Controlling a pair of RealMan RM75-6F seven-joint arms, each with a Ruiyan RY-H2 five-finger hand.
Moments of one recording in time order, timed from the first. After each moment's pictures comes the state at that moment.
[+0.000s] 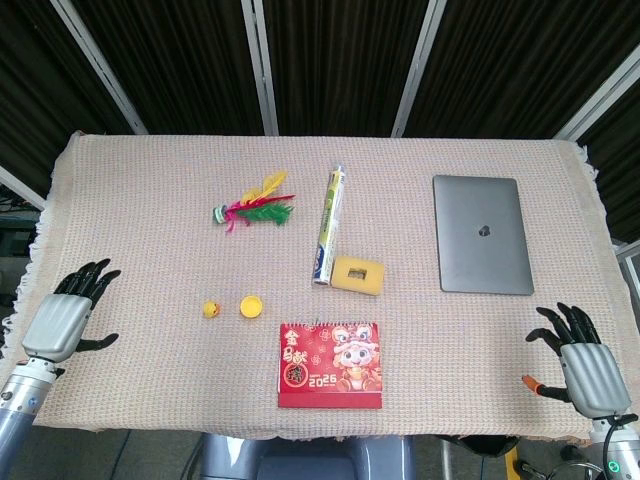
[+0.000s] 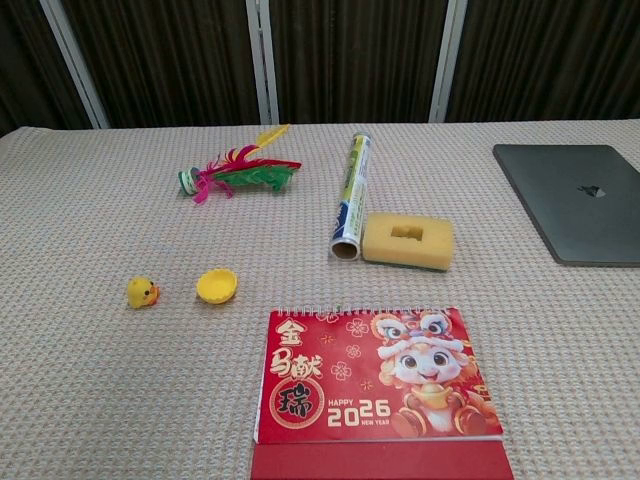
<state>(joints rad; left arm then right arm) -0.28 -1.14 -0.02 -1.61 1.45 1.25 0.10 0.07 -1.09 0.00 -1.62 -1.58 1.44 0.05</state>
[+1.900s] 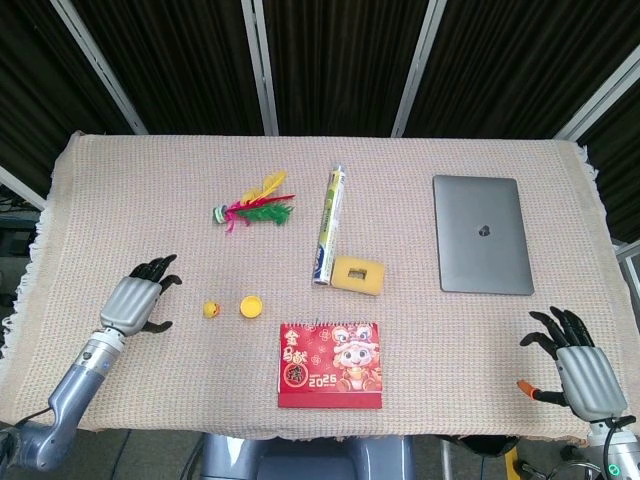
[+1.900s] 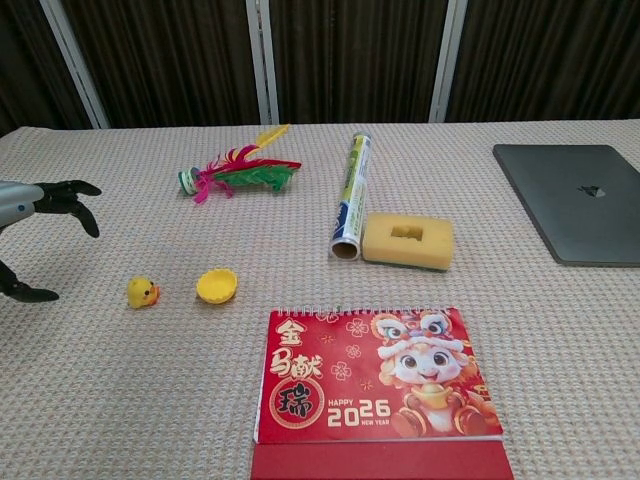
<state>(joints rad) -0.47 -1.38 -0.08 -1.47 1.31 0.99 0.25 0.08 -1.07 -0.02 -1.63 -1.60 1.43 0.11</state>
